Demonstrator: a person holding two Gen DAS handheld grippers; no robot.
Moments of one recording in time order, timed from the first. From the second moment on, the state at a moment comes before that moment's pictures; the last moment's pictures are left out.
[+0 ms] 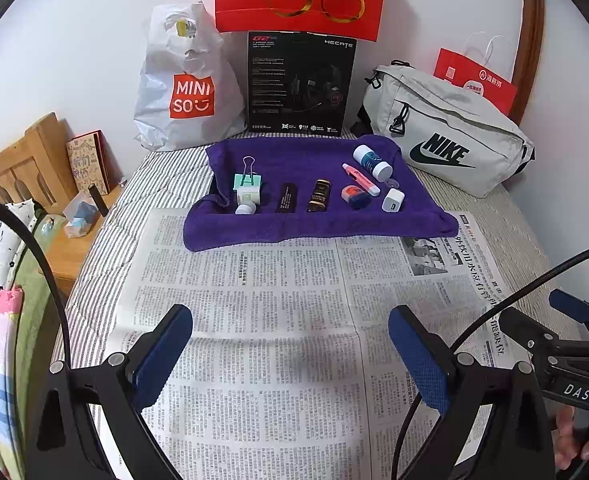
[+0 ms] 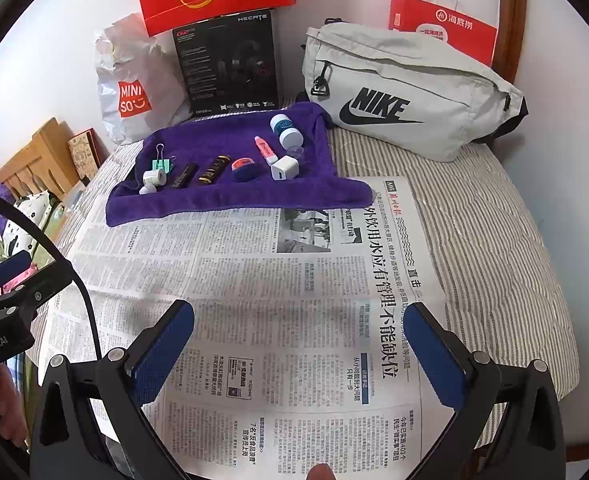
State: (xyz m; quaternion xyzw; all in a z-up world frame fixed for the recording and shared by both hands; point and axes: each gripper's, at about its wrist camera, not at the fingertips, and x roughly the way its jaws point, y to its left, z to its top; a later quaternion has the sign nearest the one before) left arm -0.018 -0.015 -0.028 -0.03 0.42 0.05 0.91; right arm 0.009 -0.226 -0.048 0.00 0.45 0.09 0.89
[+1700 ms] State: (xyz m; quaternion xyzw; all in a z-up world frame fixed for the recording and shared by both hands) left arm -0.019 -0.013 -0.028 -0.02 0.42 0.05 0.90; right arm 0.008 -0.229 -0.044 0.00 0.45 0.08 0.89
